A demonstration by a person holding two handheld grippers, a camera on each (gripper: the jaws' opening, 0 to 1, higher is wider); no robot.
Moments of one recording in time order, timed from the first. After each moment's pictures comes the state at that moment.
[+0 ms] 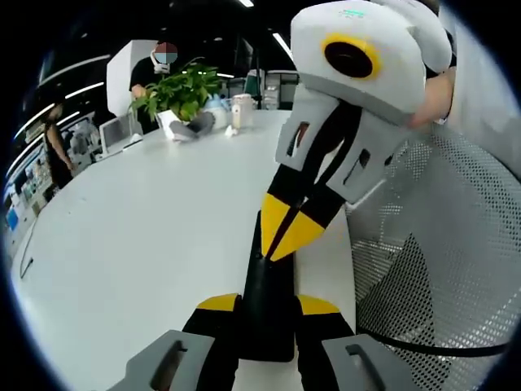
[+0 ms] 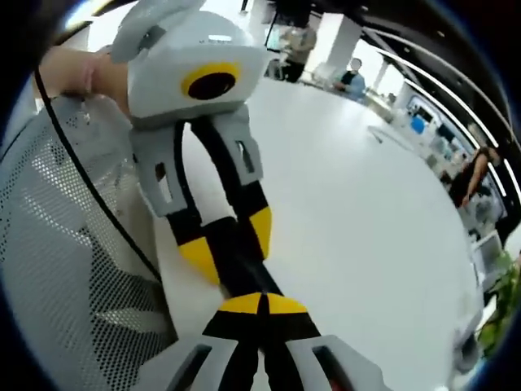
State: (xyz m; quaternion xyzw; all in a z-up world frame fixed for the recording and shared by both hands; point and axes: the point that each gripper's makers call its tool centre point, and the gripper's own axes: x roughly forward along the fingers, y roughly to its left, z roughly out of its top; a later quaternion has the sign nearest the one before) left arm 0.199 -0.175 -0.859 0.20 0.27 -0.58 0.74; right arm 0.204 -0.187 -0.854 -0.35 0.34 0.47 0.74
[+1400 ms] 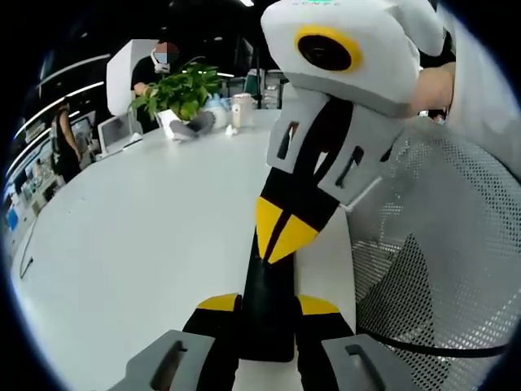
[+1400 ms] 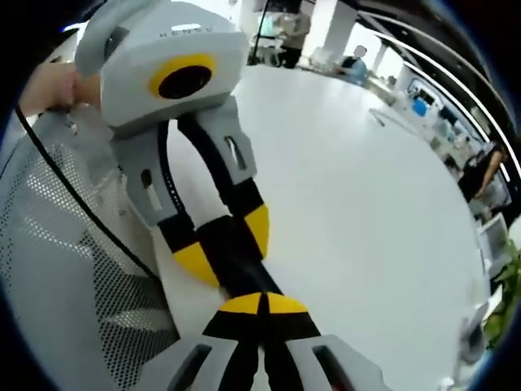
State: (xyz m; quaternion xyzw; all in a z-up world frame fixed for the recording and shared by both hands) left arm 0.199 -0.176 -0.859 0.20 0.27 -0.58 0.74; right arm 0.207 -0.187 -0.853 -0.33 0.40 0.46 0.72
